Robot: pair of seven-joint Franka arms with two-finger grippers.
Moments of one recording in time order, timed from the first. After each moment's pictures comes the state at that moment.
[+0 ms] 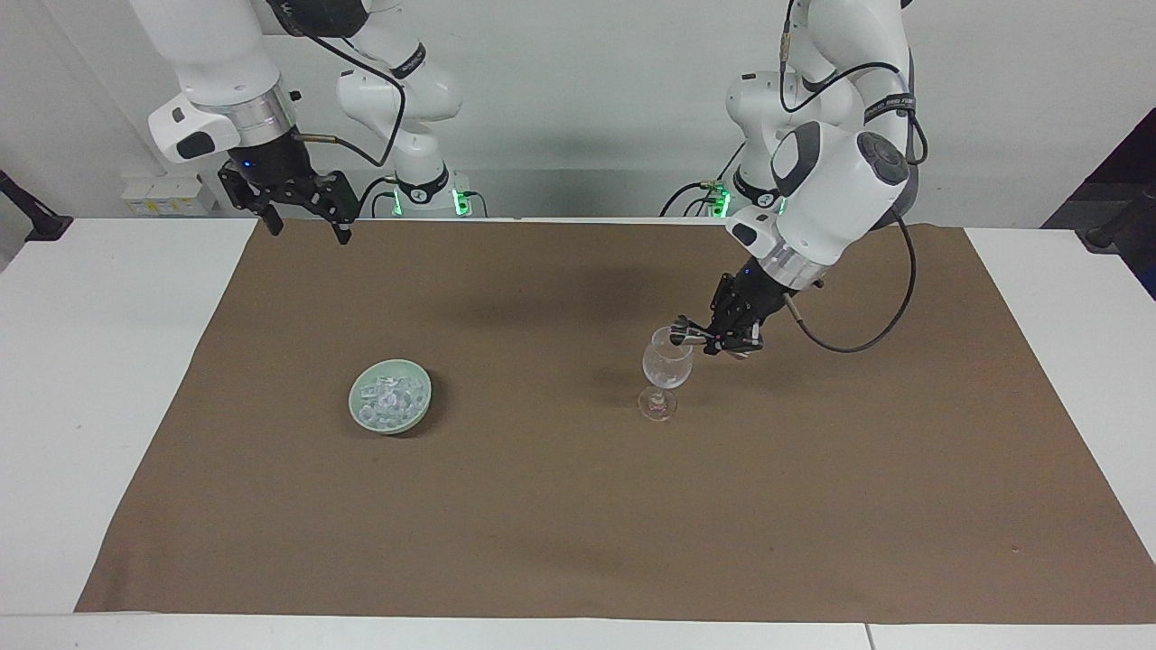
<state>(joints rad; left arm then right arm) -0.16 0.11 -0.21 -1.87 -0.35 2.16 1.40 0.02 0.00 0.02 -1.52 -0.02 1.51 0.21</state>
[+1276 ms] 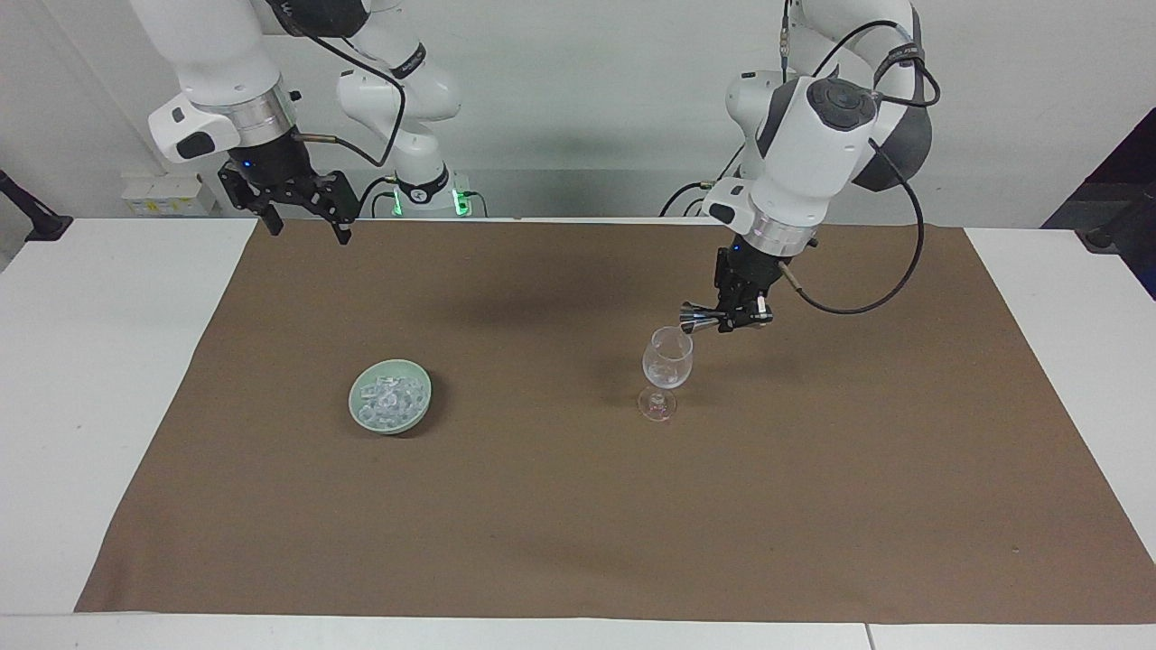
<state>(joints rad) -0.23 0.11 -0.21 -1.71 -0.04 1.92 1.01 0.02 0.00 0.02 -1.52 -0.02 1.51 0.21</state>
